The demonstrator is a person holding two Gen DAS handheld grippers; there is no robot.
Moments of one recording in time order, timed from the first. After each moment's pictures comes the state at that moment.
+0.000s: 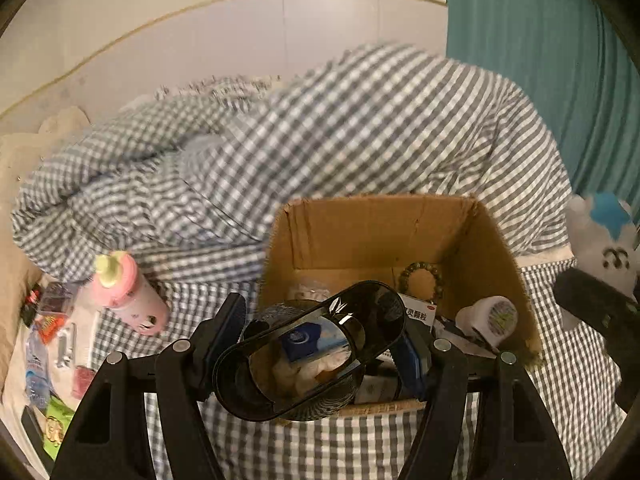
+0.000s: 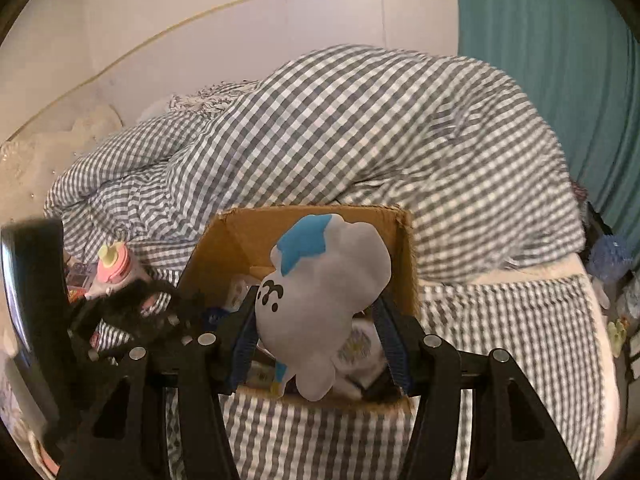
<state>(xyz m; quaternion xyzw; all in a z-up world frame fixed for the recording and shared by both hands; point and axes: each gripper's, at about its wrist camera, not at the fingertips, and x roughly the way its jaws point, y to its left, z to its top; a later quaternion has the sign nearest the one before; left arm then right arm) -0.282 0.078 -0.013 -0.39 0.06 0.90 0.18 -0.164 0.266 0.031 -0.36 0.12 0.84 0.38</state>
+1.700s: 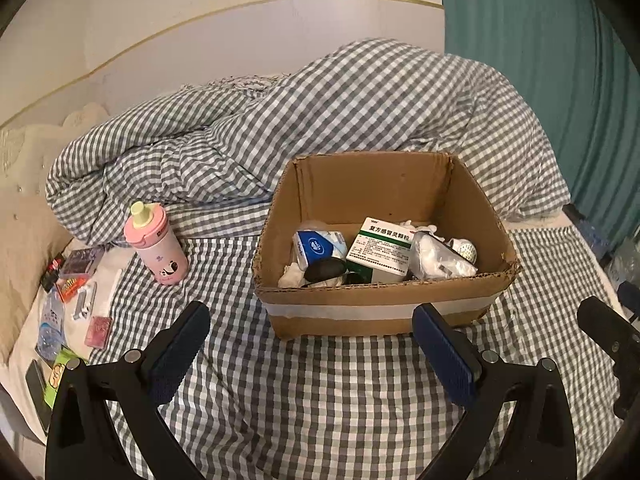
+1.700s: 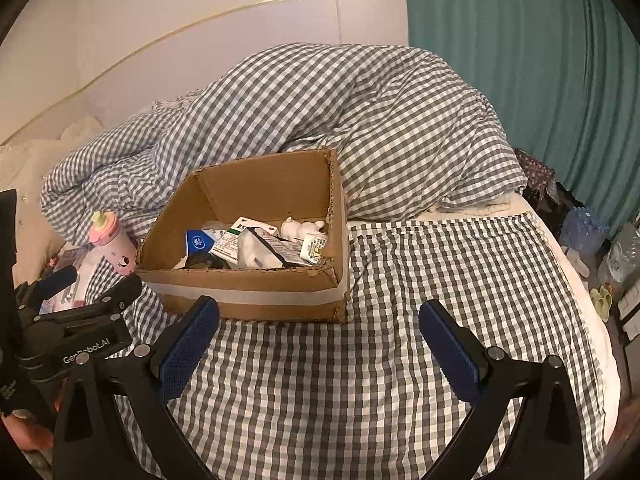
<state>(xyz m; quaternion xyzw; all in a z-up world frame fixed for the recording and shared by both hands) -0.165 0.049 -0.020 -0.36 0.07 0.91 0.18 -0.023 0.187 0.006 -0.33 0.12 0.83 0.43</state>
